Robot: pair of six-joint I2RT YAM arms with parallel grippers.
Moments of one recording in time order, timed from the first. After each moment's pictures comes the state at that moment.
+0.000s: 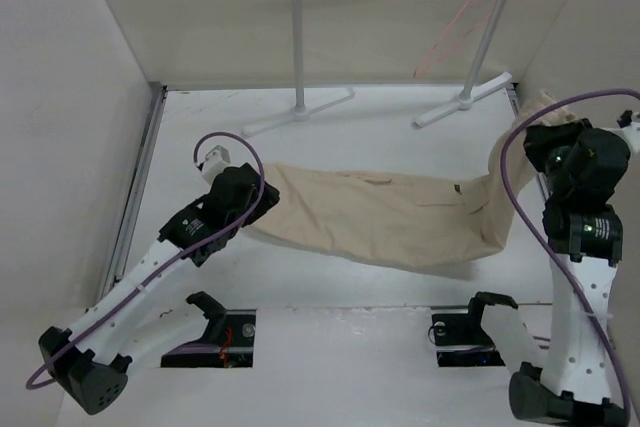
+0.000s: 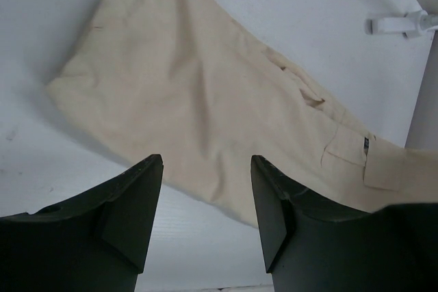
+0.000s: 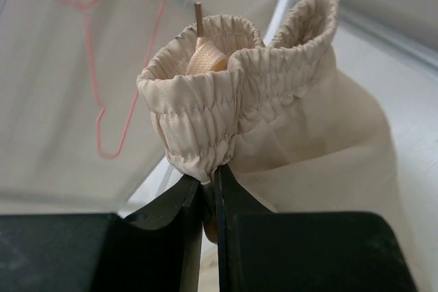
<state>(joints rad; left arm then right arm) -0.63 0.90 0.86 -0.65 -0.35 -1.06 -0.25 0.81 1.22 -0.58 0.11 0.78</state>
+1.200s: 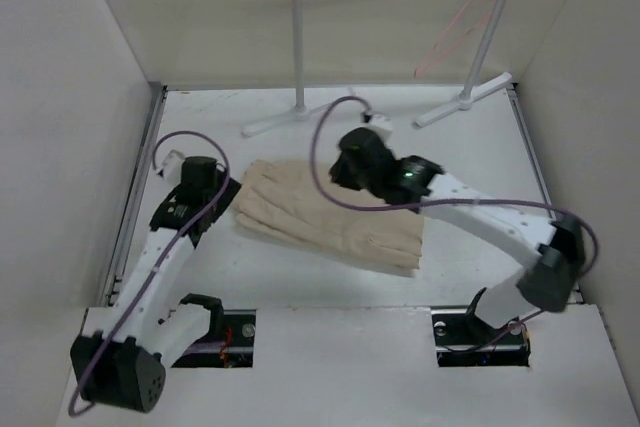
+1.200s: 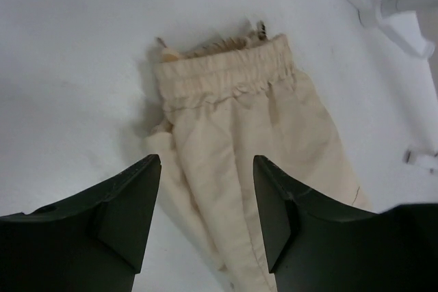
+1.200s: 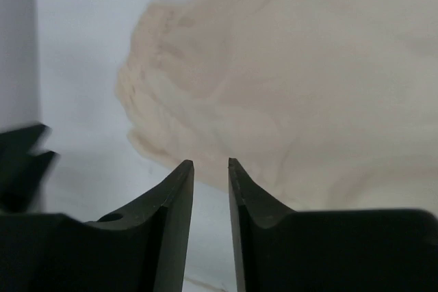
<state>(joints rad) -0.12 0.86 0.75 -0.65 -0.25 -1.02 0.99 1.64 1.49 -0.58 0.42 0.93</state>
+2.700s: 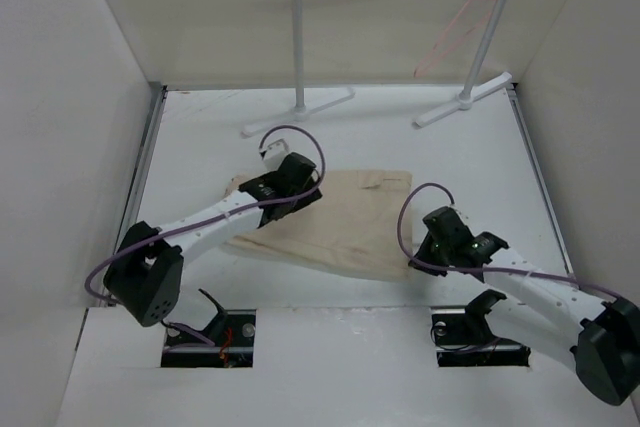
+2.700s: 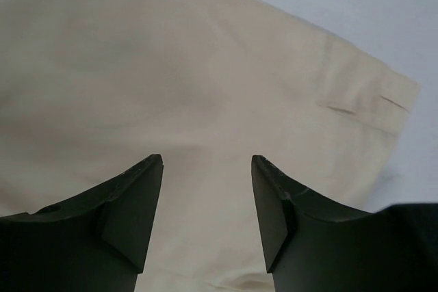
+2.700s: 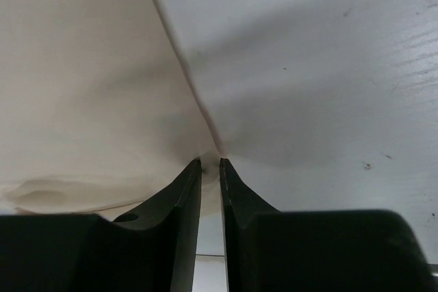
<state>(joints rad) -0.76 1.44 0.98 -0.39 -0.35 -1.02 0.58 0.91 0.43 -0.59 0.08 1.07</state>
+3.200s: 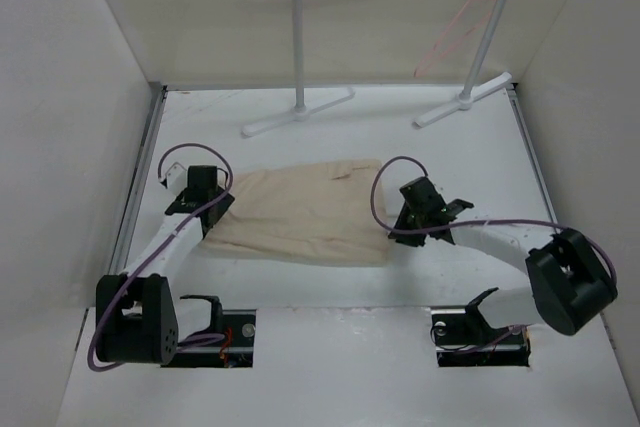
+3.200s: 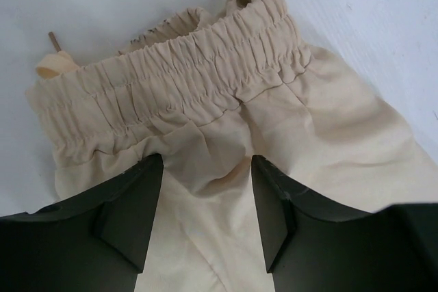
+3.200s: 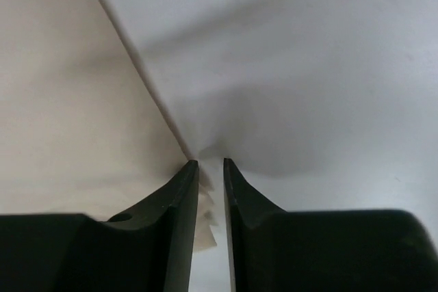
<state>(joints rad) -0.08 1.16 0.60 -0.34 -0.32 -0.89 0.56 1.31 0.61 -0.39 0.06 0.99</state>
